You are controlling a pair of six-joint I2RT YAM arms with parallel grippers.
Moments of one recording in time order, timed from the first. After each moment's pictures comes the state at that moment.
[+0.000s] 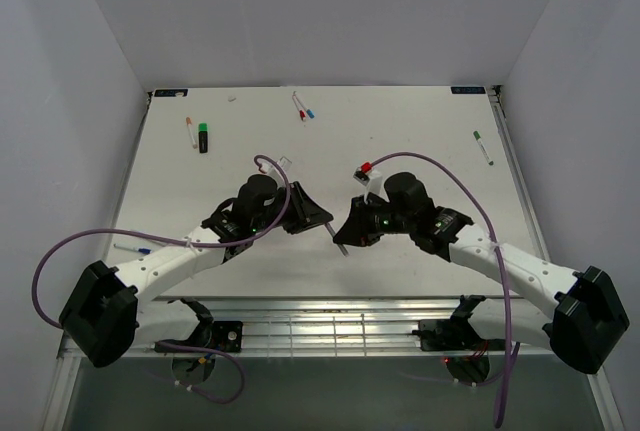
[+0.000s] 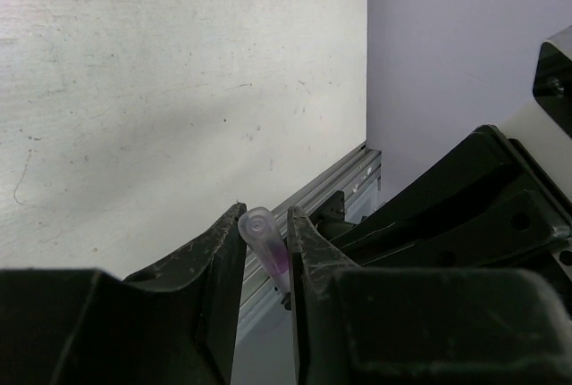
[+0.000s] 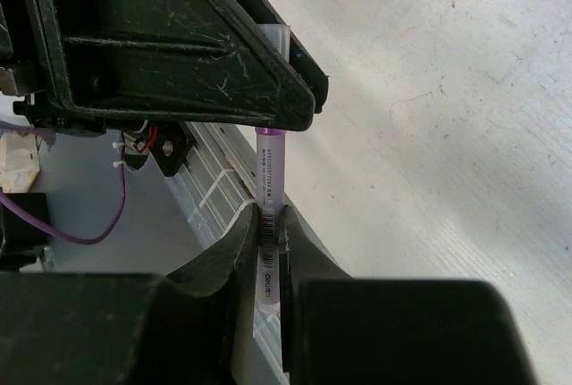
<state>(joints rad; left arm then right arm) -0.71 1.20 0.67 0.08 0.27 -1.06 0.78 1.13 0.73 -0.16 -0.46 0.52</state>
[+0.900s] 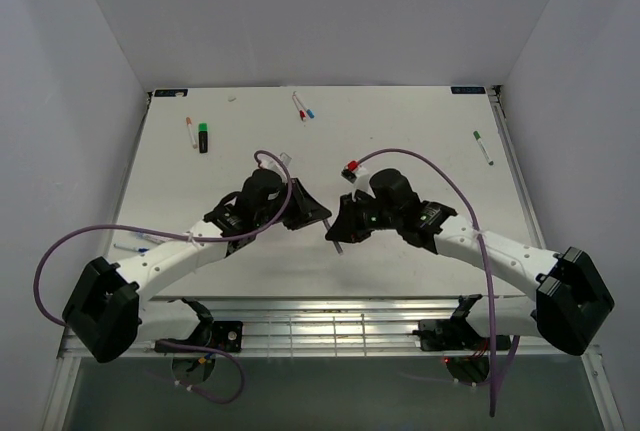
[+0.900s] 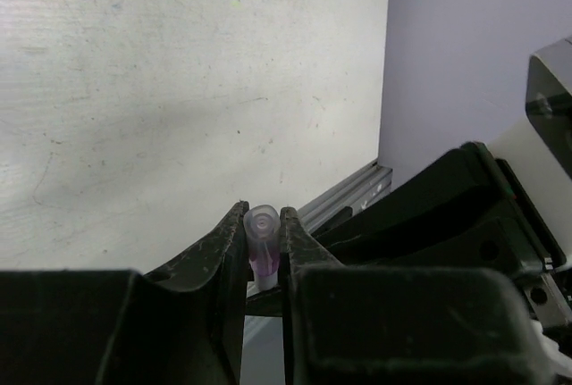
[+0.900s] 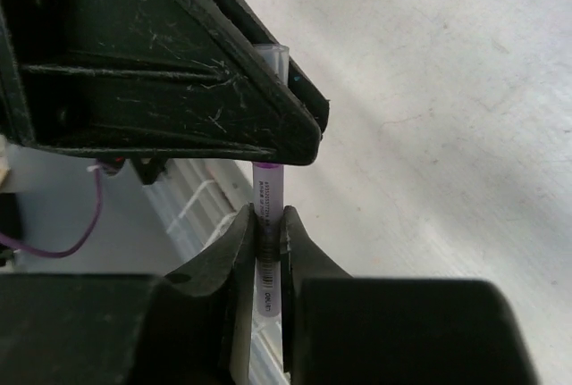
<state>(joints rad) -0.72 1.22 0.71 0.02 0.23 -1.07 0.80 1.24 0.78 -0.13 -0.43 0.48</state>
